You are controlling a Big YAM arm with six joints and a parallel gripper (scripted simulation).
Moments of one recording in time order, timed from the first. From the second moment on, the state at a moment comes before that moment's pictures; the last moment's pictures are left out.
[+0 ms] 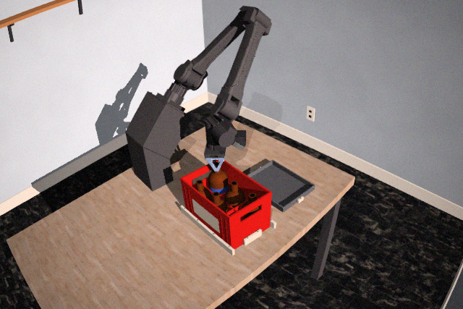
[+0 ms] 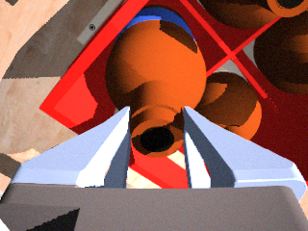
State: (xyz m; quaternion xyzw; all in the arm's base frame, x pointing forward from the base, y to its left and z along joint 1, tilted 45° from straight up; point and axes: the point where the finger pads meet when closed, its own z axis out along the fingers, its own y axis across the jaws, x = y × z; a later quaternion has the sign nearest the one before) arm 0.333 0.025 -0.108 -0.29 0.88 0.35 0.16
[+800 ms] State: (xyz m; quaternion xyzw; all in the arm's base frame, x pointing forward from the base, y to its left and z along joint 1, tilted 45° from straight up) arm 0.333 0.025 -0.108 -0.29 0.88 0.35 0.16
